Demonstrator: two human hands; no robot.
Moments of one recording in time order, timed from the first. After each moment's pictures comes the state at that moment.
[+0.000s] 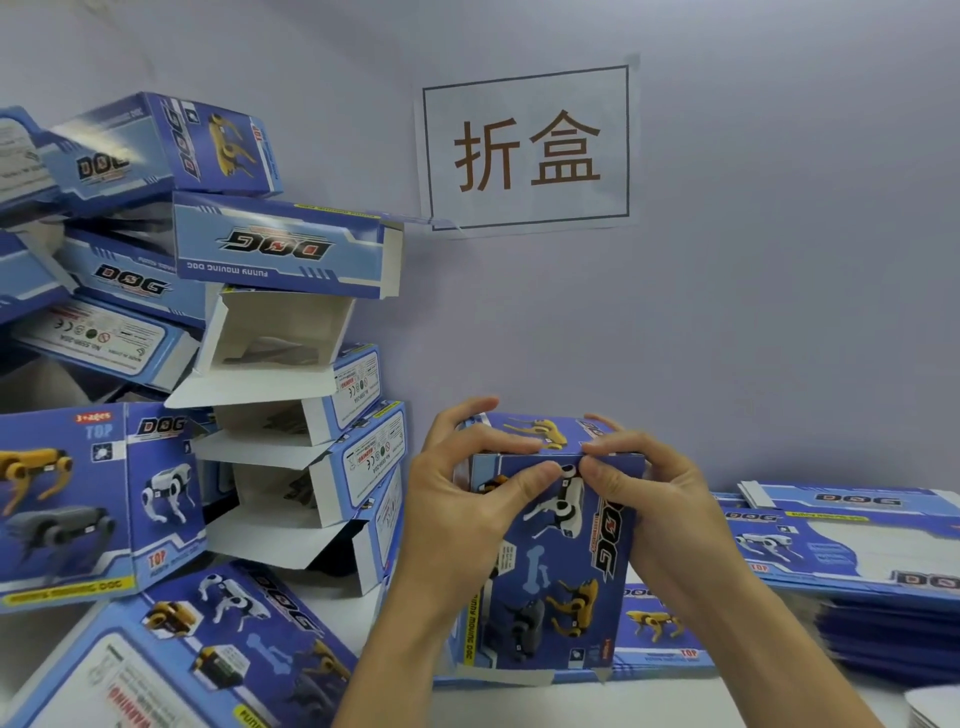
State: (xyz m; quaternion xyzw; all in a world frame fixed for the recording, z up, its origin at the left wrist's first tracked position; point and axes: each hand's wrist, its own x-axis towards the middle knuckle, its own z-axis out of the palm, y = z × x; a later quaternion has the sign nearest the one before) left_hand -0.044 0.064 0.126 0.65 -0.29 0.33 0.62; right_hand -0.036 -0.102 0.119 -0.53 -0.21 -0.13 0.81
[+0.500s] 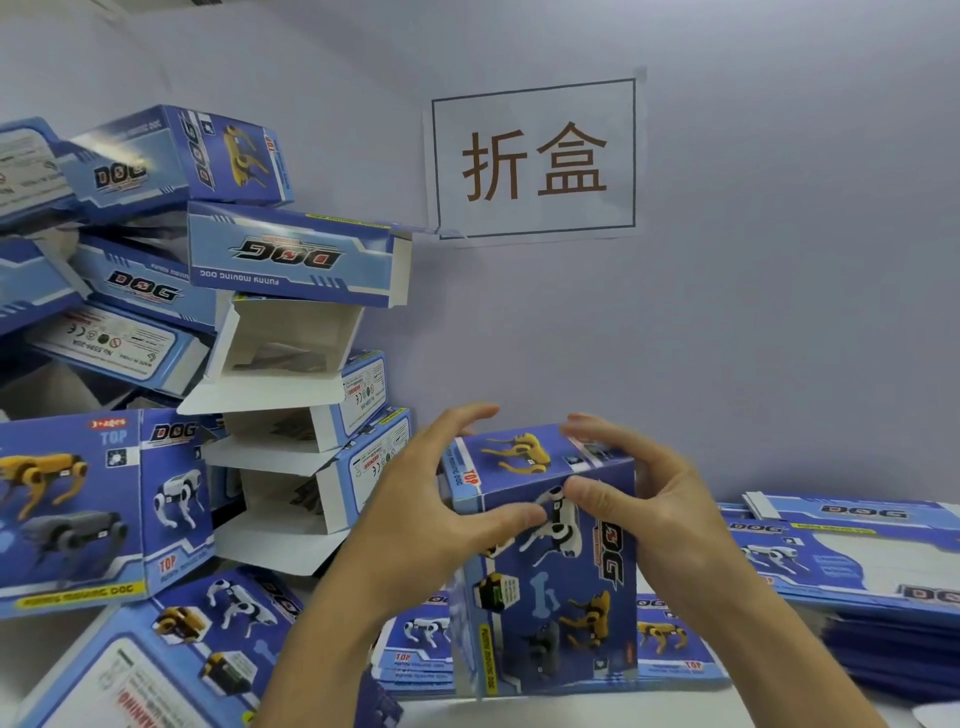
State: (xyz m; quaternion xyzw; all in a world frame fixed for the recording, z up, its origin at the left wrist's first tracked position) left_hand -0.058 0.106 0.144 0.78 -0.27 0.23 0.52; right_hand -0.047 -0.099 0.128 -0.60 -0.27 -0.15 0.74
